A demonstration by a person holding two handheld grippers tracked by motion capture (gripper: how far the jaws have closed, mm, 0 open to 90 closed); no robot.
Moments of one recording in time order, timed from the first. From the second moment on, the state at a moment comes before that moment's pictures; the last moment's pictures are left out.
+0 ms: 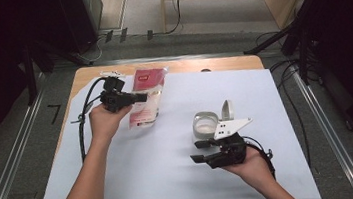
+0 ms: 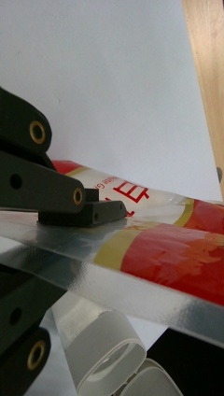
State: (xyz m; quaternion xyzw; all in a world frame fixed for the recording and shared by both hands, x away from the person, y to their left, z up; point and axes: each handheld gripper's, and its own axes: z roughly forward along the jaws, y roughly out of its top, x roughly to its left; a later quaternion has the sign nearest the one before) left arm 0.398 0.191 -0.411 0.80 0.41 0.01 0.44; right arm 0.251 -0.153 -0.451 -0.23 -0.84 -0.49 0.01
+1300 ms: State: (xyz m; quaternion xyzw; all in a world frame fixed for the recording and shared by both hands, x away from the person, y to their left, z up) left arm 0.366 0.233 -0.430 0.81 0.39 -0.02 0.44; right arm 0.249 -0.169 -0.453 -0.25 -0.84 -0.48 -0.01
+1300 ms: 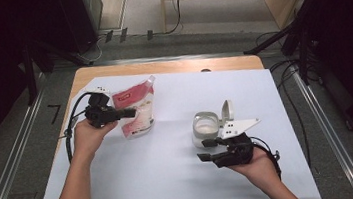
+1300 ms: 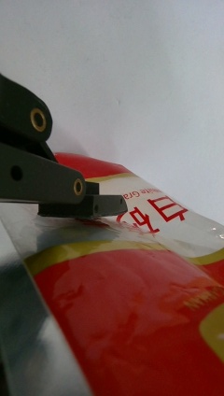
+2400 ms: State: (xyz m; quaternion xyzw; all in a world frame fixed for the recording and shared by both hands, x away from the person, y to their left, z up) left arm 0.351 0.243 -0.419 0.80 0.37 0.01 0.48; right arm 0.252 -0.168 -0.453 -0.25 -0.84 -0.48 -0.01
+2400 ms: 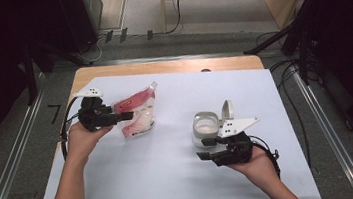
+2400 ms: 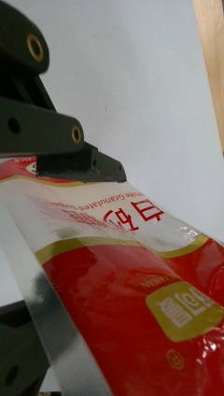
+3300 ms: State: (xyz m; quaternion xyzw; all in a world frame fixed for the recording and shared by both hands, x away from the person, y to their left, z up) left arm 0.337 0.256 -0.404 0.81 0.37 0.00 0.45; right arm 0.253 -0.173 -0.448 -0.25 -0.84 -0.48 -0.01
